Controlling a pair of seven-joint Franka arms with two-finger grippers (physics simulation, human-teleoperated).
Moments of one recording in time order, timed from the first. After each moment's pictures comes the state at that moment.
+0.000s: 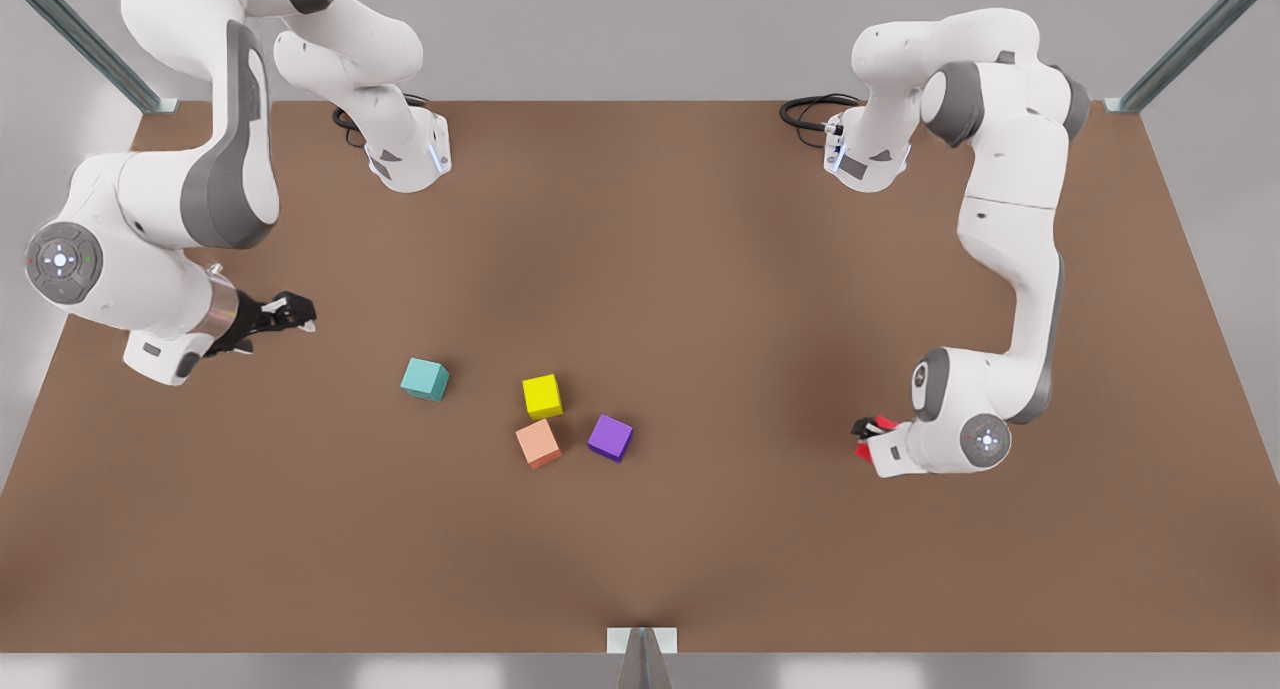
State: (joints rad) left arm 0.01 0.76 -0.18 -1.45 -0.03 2.03 0.40; right arm 0.13 0.26 -0.09 -1.43 0.12 1.47 -0.33
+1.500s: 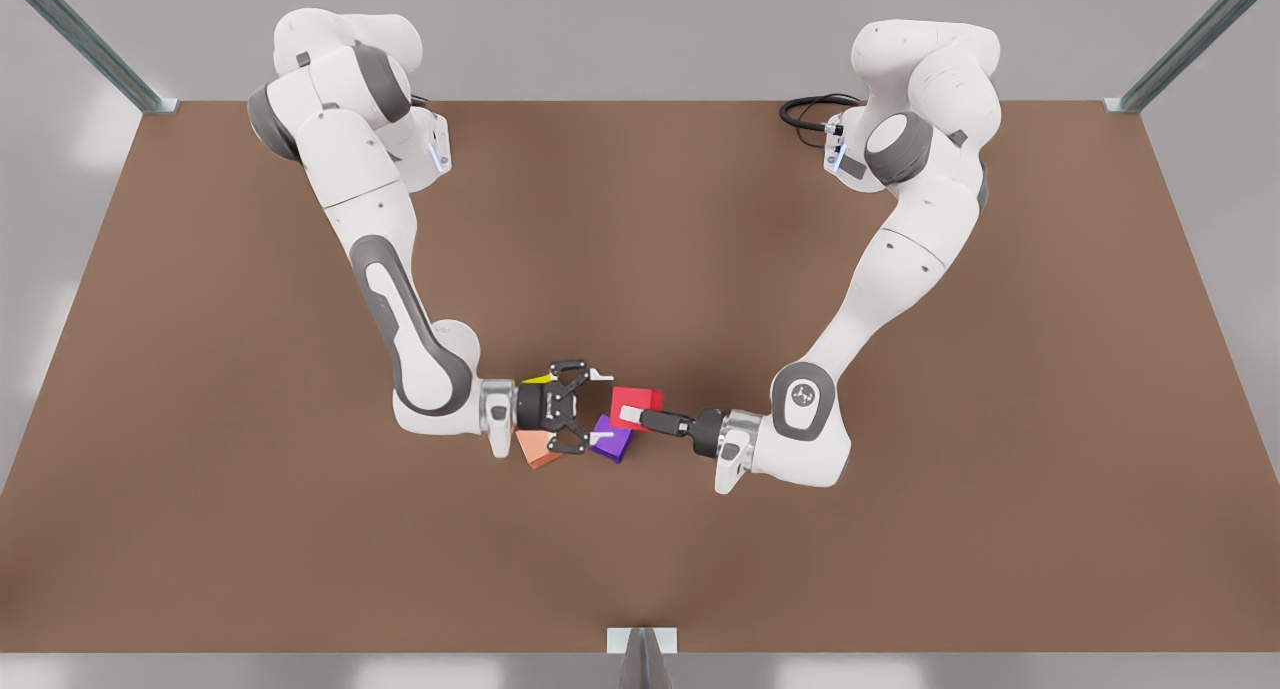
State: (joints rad) left arm -0.09 1.16 -0.66 -1.01 -0.92 2.01 0.10; right arm 0.30 0.78 0.12 -1.53 1.68 1.96 -2.21
